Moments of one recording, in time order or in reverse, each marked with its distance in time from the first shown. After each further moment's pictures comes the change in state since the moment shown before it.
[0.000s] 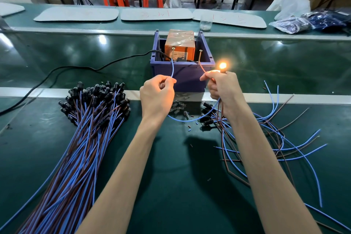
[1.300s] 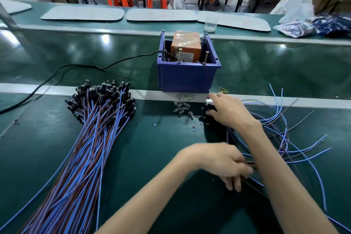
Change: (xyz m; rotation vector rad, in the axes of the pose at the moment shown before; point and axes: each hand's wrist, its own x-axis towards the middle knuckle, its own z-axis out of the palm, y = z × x) left_hand -0.096 0.023 0.040 0.371 -1.520 -0.163; right_hand 0.008 0.048 -0.025 -1.516 -0.245 -0.299
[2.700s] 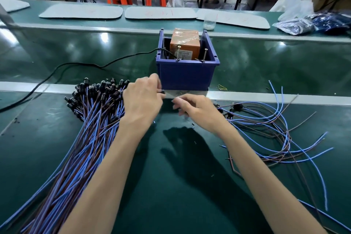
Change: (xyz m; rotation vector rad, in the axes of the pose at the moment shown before) left_hand -0.064 -0.068 -0.099 0.534 1.385 -0.289; right_hand -0.022 -0.067 -0.006 1.059 0.014 -0.117
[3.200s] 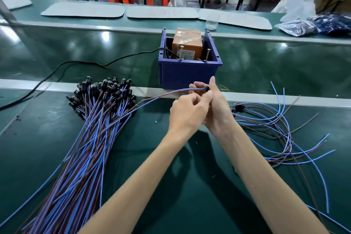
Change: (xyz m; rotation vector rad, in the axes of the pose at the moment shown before) left_hand -0.040 0.075 0.022 -0.877 -0.270 -0.282; right_hand 0.006 -0.005 -0.005 1.045 0.223 0.357
